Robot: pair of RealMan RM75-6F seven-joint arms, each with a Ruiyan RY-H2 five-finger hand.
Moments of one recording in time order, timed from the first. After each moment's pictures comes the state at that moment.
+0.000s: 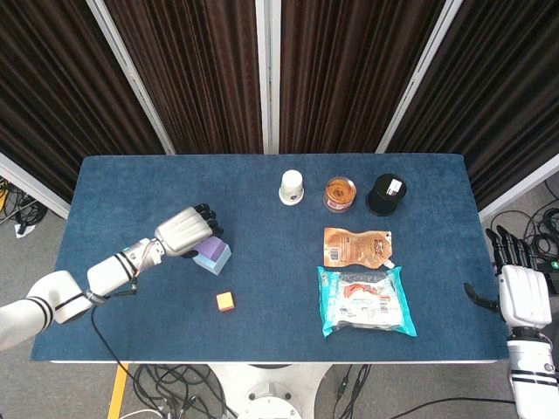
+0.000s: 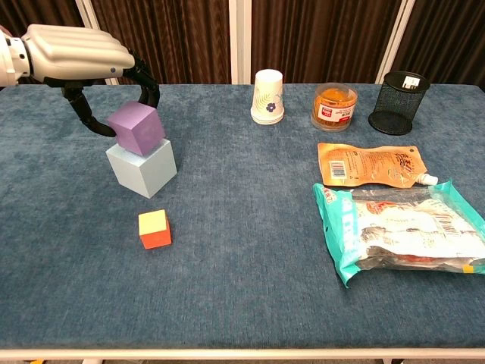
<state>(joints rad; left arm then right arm) -0.95 -1.38 0.08 -1.12 1.73 0.96 -0.23 0.14 -1.09 0.16 -1.79 -1.28 1.41 -0.12</state>
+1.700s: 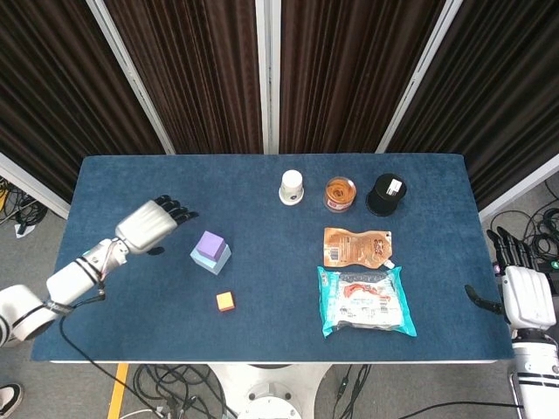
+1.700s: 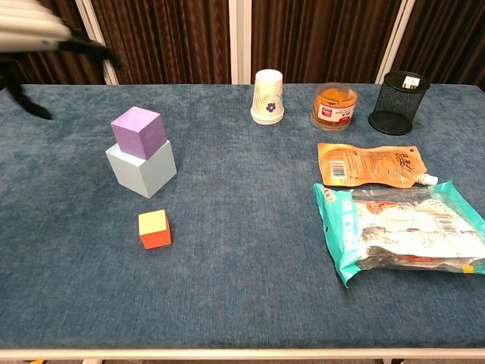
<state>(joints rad) -0.85 -1.17 0.10 -1.31 1.60 0.99 -0.04 0.13 -1.04 0.15 -1.81 -1.30 1.39 -0.02</state>
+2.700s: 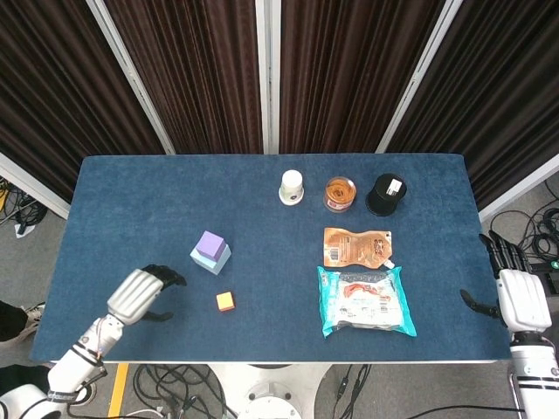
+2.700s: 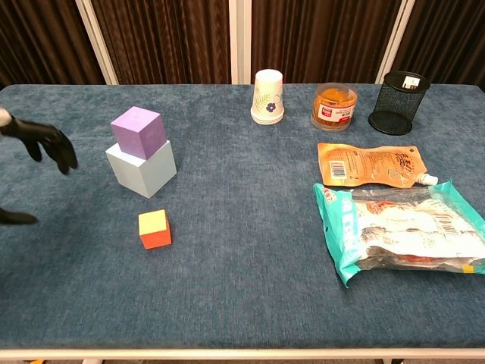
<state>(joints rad) -0.47 -1.35 0.12 -1.52 1.61 1.25 -0.06 0.14 -1.03 0.13 -1.80 -1.33 1.36 0.00</state>
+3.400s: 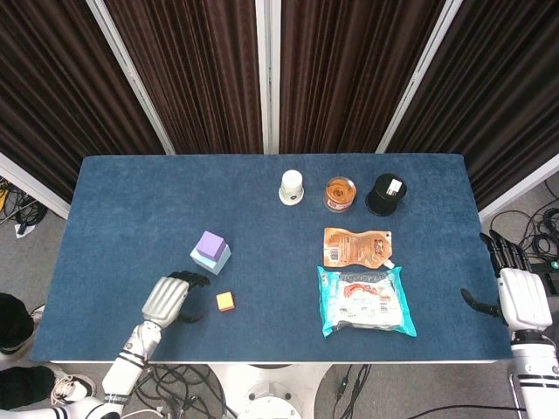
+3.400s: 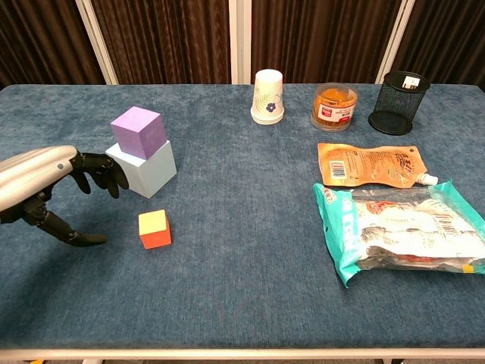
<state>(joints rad) -0.39 -1.65 0.00 -1.49 1.40 1.21 0.14 0.15 -1.02 0.13 -1.80 -1.32 1.35 0.02</state>
